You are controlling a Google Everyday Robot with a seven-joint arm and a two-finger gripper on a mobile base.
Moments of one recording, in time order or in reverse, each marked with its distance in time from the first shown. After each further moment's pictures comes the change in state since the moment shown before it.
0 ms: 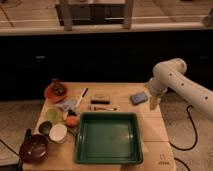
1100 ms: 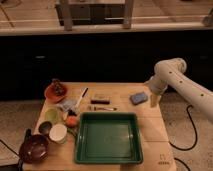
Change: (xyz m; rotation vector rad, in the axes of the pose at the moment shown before) arm 0.016 -0.018 0.020 -0.003 -0.021 -0.041
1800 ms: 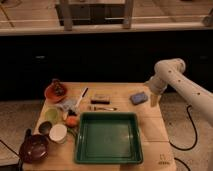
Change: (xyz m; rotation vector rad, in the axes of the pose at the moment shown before) arm 0.008 -0.007 0.018 -0.021 -0.015 -0.009
